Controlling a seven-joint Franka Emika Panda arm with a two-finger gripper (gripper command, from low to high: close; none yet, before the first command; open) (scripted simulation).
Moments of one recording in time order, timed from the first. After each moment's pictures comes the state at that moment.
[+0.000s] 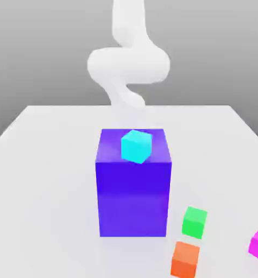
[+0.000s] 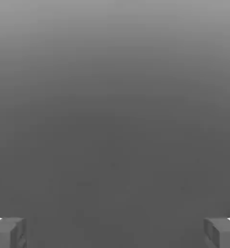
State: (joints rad) arm -0.03 -0.72 0.06 -2.30 0.00 2.32 0.89
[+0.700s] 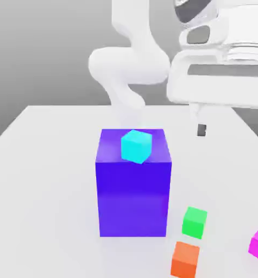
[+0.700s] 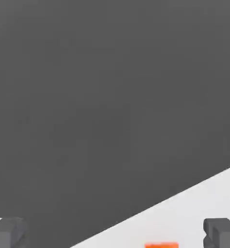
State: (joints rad) arm -0.15 -0.09 0.50 -2.29 -0.25 2.48 1.81
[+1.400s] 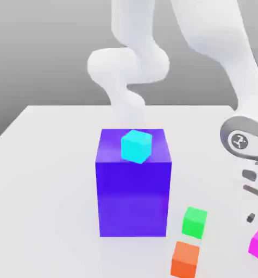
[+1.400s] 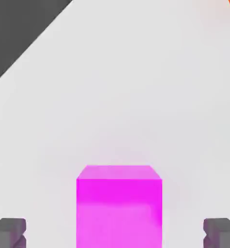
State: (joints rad) arm 0.19 0.55 0.38 -2.24 -0.49 2.72 2.59
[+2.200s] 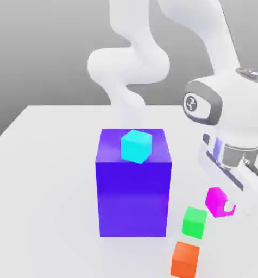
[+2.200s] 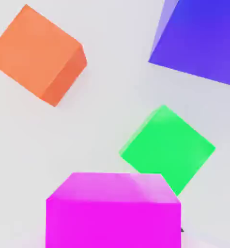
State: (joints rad) arm 0.04 -0.01 0.43 -2.68 -0.05 2.66 2.77
